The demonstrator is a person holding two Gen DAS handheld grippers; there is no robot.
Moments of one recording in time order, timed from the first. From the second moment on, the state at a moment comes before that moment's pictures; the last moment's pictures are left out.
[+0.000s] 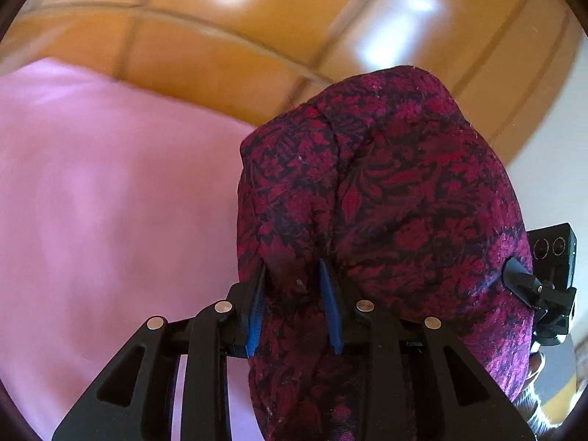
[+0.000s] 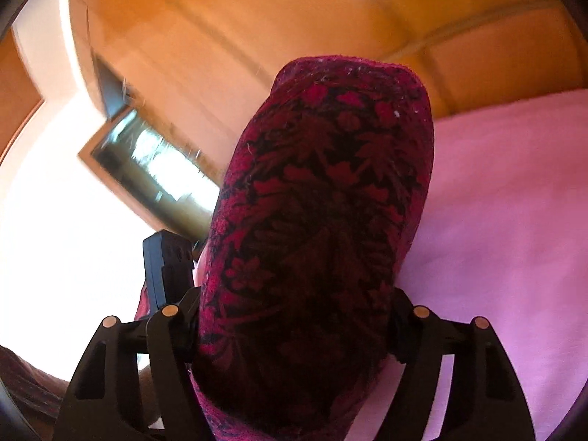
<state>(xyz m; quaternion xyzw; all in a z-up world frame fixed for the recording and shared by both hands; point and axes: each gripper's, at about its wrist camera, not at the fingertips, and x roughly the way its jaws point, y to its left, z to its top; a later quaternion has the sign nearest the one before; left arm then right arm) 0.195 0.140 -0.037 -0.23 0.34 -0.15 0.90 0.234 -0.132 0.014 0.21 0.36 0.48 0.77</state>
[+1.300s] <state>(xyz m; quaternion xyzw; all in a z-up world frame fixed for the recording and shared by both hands) 0.291 -0.082 -0.040 -0.06 0.38 -0.15 0.91 0.269 -0.263 -0.012 0.09 0.37 0.09 0.92</state>
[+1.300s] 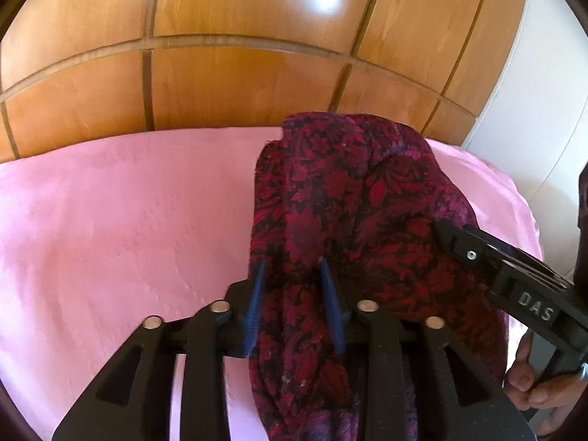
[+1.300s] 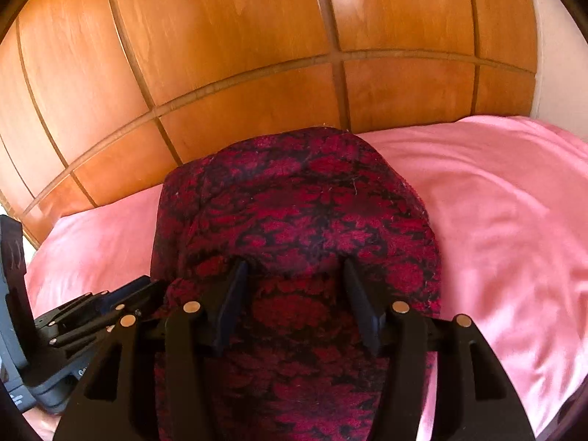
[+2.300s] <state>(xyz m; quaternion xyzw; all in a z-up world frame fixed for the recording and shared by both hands) 0.178 -0.031 -0.001 -0.05 0.29 -0.07 0.95 0.124 -0.236 0.022 0.08 0.32 -0.03 0.95</state>
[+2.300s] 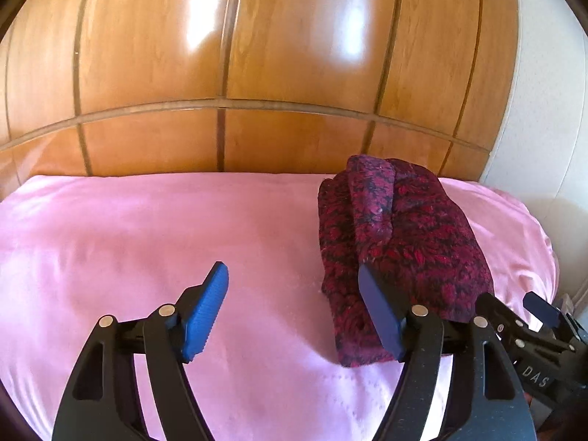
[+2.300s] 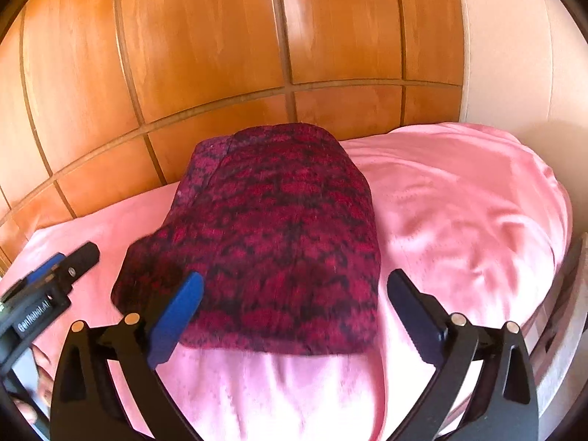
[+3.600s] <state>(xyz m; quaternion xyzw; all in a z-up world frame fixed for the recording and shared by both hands) 0.129 -0.016 0.003 -0.03 0.27 -0.04 0.96 0.081 -0.229 0.019 0.06 0.29 -0.06 0.95</state>
